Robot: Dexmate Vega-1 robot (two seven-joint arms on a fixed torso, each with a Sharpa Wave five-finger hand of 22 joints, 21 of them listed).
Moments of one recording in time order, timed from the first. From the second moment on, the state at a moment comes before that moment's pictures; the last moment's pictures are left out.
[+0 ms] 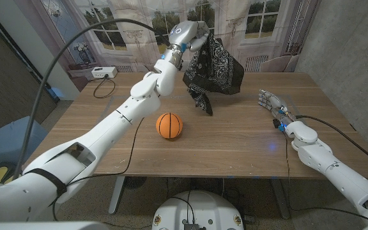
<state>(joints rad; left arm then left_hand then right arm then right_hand) 0.46 0.44 0.64 -1.69 0.67 0.06 0.26 1.09 0.15 0.36 -0.07 0.31 0.72 -0.06 0.71 0.28 0.85 -0.17 0.81 0.87 0.89 -0.12 0.35 0.59 0.38 0.07 0.70 0.30 -0.84 -0.63 -0.35 -1.14 0.57 0.36 0.05 0.37 0.11 0.37 -0.16 0.18 0.23 -0.03 0.20 0.18 0.25 0.08 0.20 0.19 0.19 0.09 0.24 0.20 0.22 0.16 0.21 0.18</state>
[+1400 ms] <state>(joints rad) 0.32 0.33 0.53 -1.39 -0.34 -0.20 -0.04 1.07 0.15 0.37 -0.05 0.35 0.70 -0.06 0.73 0.30 0.83 -0.18 0.81 0.88 0.90 -0.12 0.24 0.49 0.37 0.06 0.72 0.26 -0.87 -0.61 -0.34 -1.20 0.42 0.47 -0.12 0.41 0.12 0.37 -0.16 0.18 0.27 -0.03 0.20 0.18 0.28 0.07 0.21 0.19 0.23 0.07 0.25 0.21 0.28 0.14 0.22 0.18</state>
